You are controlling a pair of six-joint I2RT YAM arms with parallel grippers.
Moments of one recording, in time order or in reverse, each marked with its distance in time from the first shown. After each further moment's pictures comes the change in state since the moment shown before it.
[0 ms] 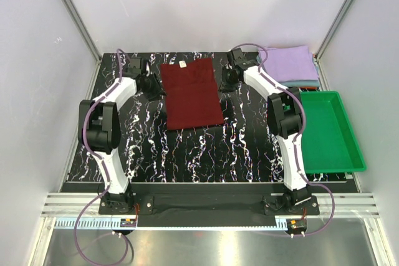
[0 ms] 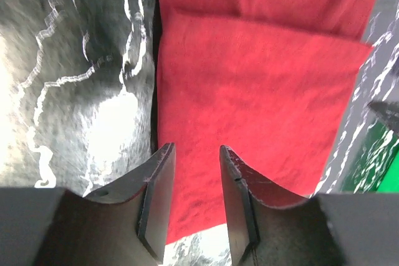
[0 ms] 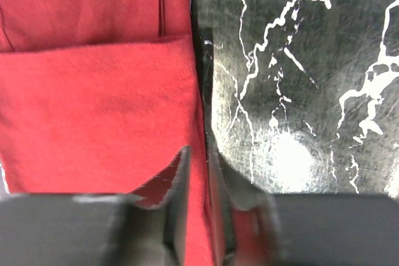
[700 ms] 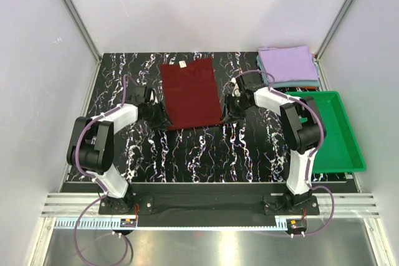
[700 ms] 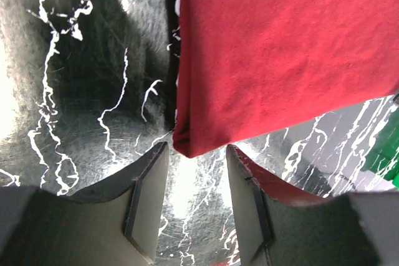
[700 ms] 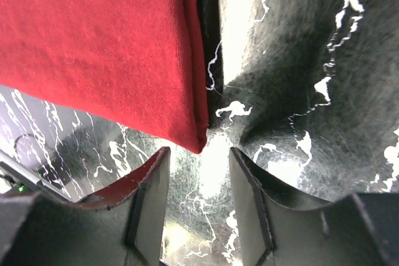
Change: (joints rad) left arm -0.087 -0.255 -0.507 0.125 0.072 0.041; right arm 0.000 -0.340 -0.651 0.145 -0.260 -0.048
